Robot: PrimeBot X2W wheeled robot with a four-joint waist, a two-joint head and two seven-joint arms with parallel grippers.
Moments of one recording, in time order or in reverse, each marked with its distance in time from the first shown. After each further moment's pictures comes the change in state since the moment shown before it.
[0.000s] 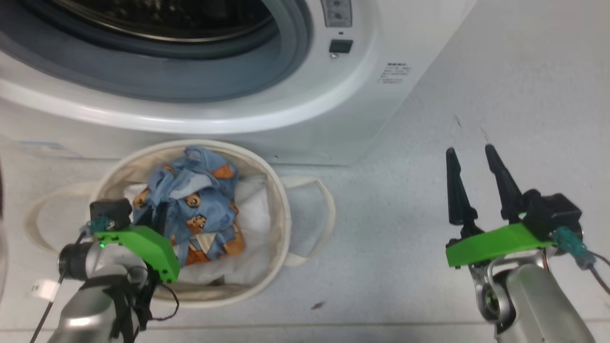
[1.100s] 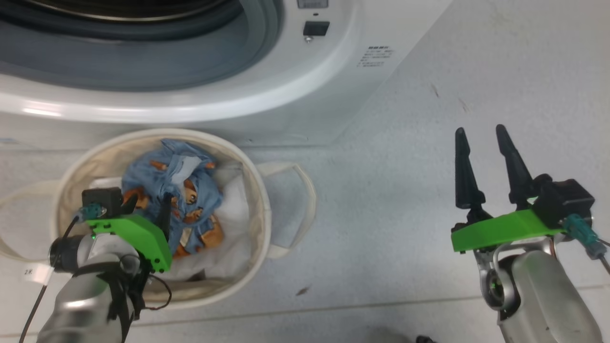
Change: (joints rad) left arm -0.108 -0.031 -0.031 0.198 -0.032 -0.020 0.005; right arm -0.040 0.003 -0.029 -0.022 -0.010 0.000 0.000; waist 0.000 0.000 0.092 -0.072
